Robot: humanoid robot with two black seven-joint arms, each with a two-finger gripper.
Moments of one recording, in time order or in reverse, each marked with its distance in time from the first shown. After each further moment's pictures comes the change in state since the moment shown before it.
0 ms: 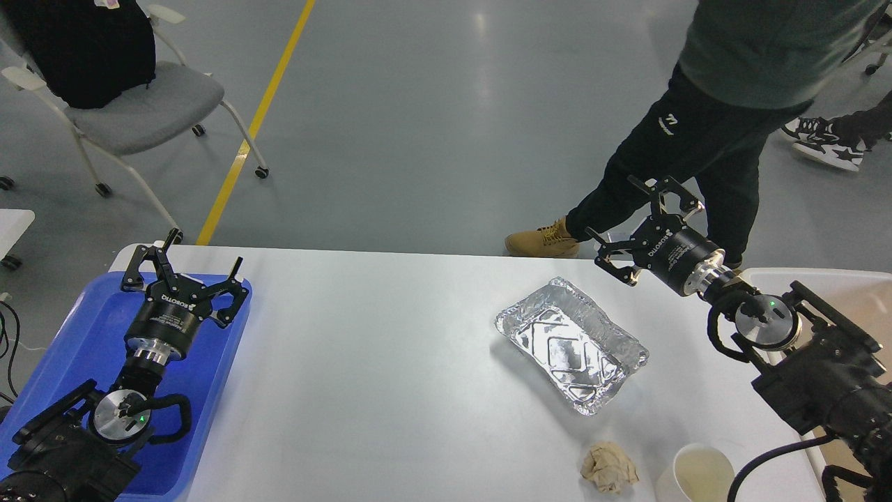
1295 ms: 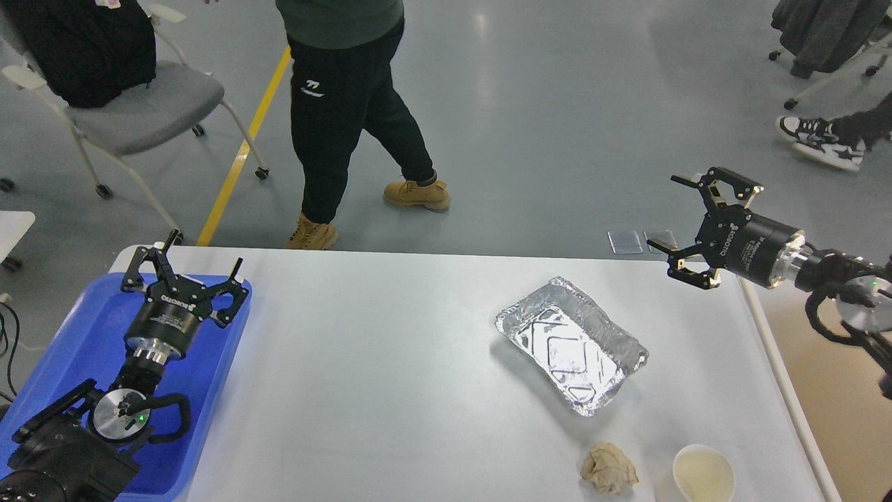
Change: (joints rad) left arm 0.000 0.000 0.000 0.000 0.000 -0.001 0.000; right arm 0.059 -0.380 -0.300 0.261 -0.052 -0.004 -0.012
